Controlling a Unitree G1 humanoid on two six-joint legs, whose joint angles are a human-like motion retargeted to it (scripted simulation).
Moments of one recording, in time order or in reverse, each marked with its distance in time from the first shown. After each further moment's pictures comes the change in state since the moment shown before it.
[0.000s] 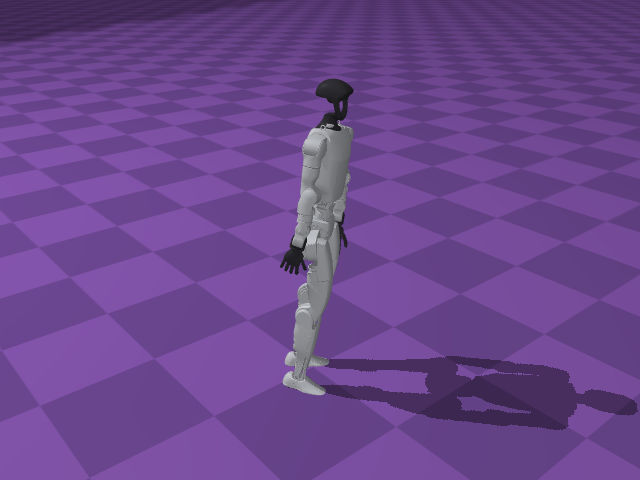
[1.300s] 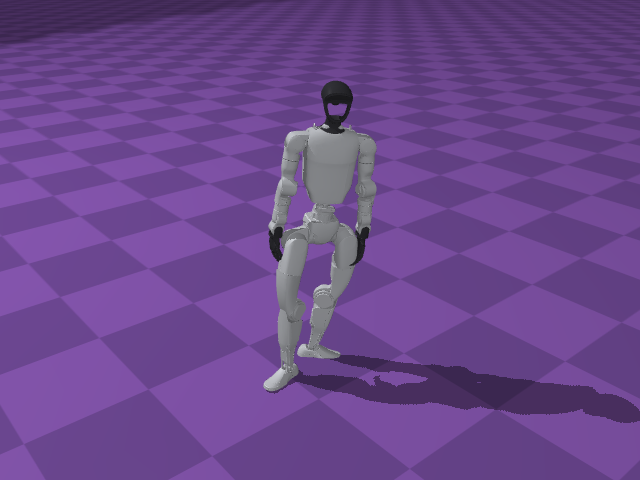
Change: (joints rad) left arm -0.020 0.034 -0.066 0.088 0.072 0.001 0.068; right arm -0.020 0.000 0.001 -0.007 -0.012 0.008 0.024; waist -0.022 0.000 -0.024; left_leg 0.114 0.166 0.831 0.050 -0.084 -0.152; right_leg 0.047 -0.142 -0.945 -0.033 -0.044 -0.060
